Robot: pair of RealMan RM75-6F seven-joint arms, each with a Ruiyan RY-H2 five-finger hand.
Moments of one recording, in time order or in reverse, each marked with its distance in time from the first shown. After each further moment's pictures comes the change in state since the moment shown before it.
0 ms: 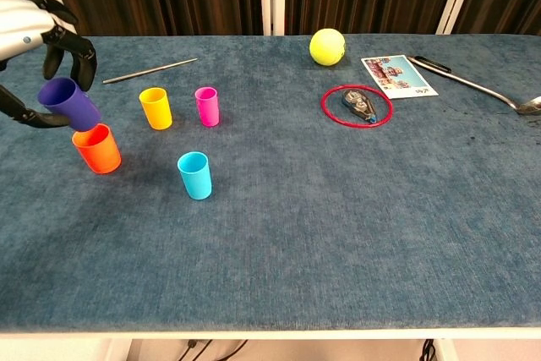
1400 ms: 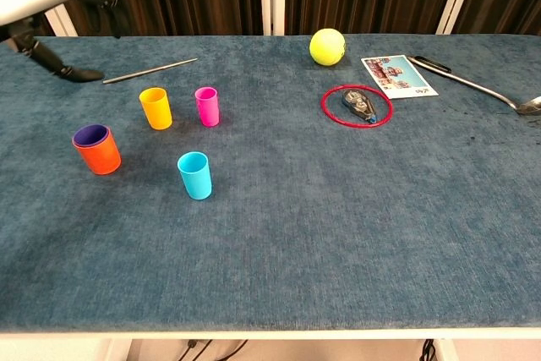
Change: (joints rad) left arm -0.096 -0.087 -0.106 0.133 -0.117 -0.035 -0.162; right arm 0.012 -0.002 0.000 -0.021 -0.003 -0.017 -0.034
